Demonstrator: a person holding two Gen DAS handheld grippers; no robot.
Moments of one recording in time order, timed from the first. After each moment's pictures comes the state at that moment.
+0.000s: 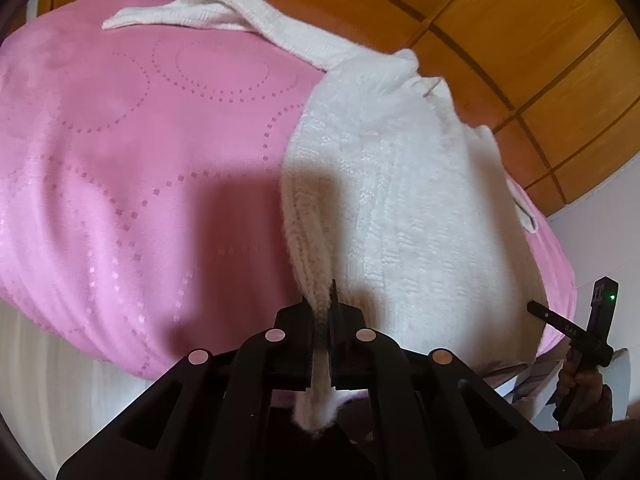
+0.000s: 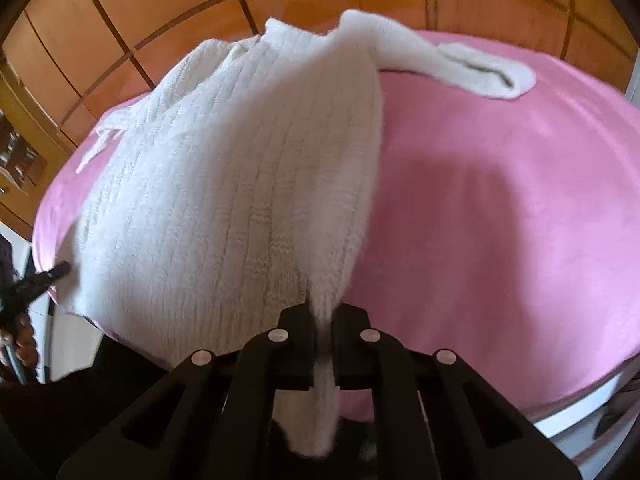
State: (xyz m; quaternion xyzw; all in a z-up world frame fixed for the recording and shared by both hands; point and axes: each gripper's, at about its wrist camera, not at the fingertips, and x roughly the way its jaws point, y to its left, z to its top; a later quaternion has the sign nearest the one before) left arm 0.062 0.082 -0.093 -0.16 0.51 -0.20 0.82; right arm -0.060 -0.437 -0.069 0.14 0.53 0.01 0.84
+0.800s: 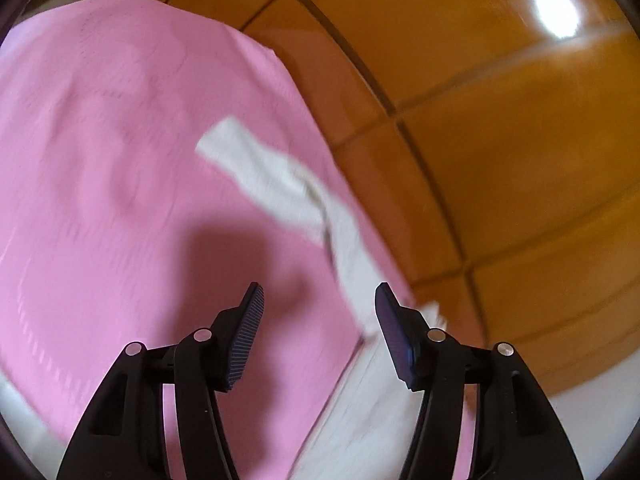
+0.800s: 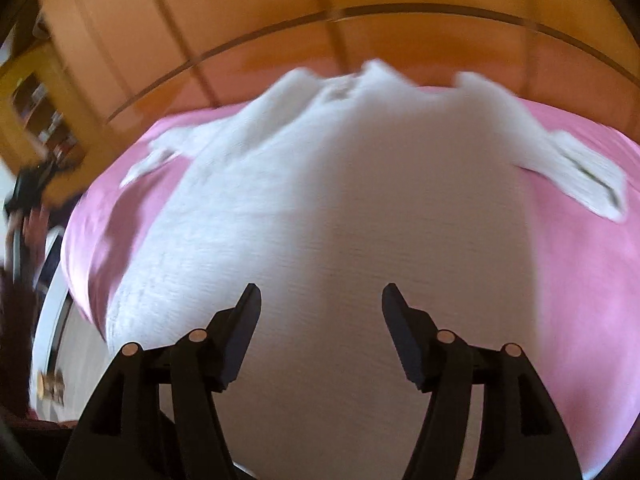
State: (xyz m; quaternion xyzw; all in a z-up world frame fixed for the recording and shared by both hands) left arm 0.214 0.250 -0.031 -0.44 0.37 -0.06 0.82; right arm 0.040 -0.339 -0.056 0.12 0.47 0.11 0.87
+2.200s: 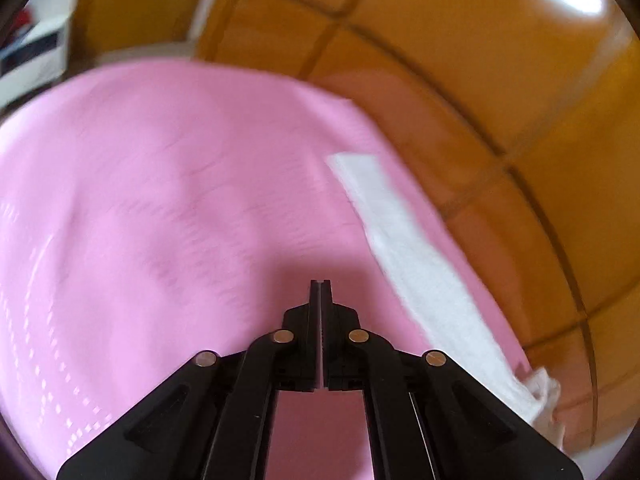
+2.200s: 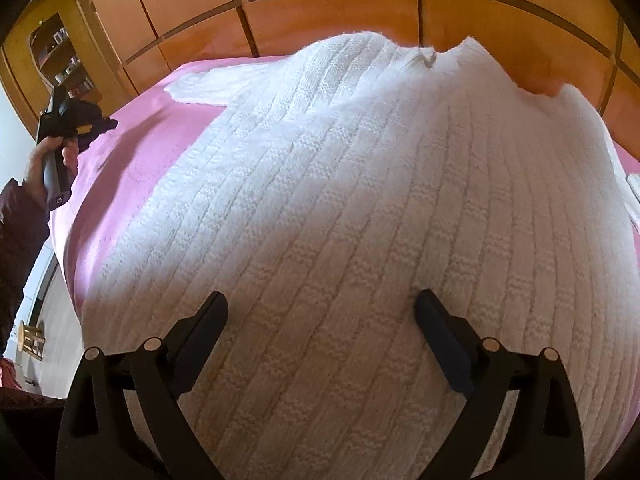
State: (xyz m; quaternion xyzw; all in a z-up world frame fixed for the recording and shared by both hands) left arm 0.243 0.284 -0.081 -0.32 0.37 0.11 0.86; right arm 0.079 -0.263 -0.102 0.05 0.49 0.13 0.86
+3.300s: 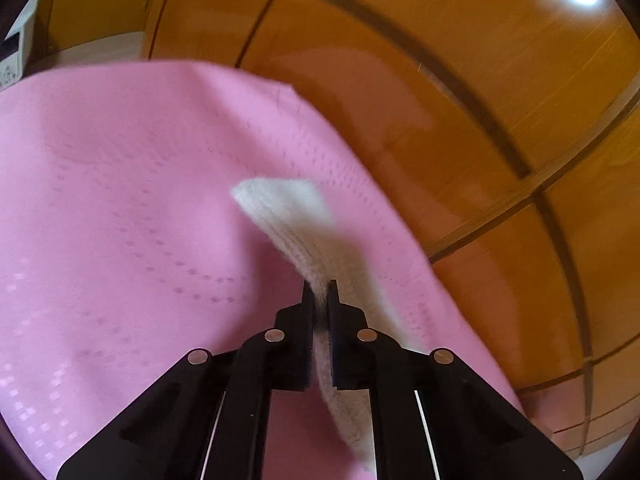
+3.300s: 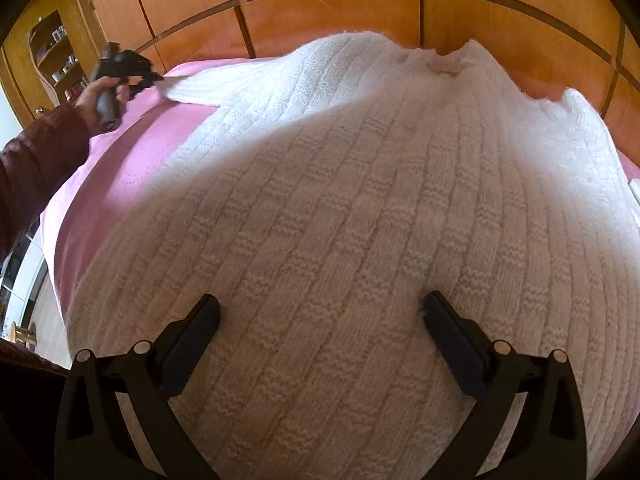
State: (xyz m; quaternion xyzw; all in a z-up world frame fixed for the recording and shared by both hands) left arm 0.406 0.283 -0.085 -0.33 0.37 0.05 0.87; right arm 0.088 -0.255 -0.113 0.04 0.48 0.12 0.87
